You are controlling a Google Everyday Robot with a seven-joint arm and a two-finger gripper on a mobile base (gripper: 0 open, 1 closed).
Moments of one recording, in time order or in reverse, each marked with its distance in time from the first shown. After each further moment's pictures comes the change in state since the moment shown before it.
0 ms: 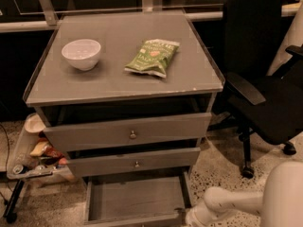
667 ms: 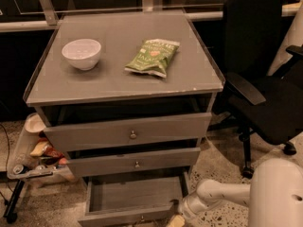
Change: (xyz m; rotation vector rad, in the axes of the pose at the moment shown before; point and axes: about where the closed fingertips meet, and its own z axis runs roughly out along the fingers) arm -0.048 -0.027 0.018 0.003 -0.048 -0.029
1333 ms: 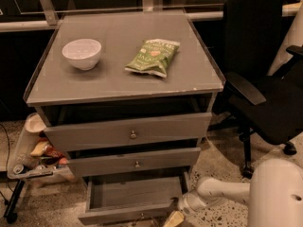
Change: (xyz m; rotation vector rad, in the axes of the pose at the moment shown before) arm -0.012 -0.015 -0.002 0.031 -0.027 0.007
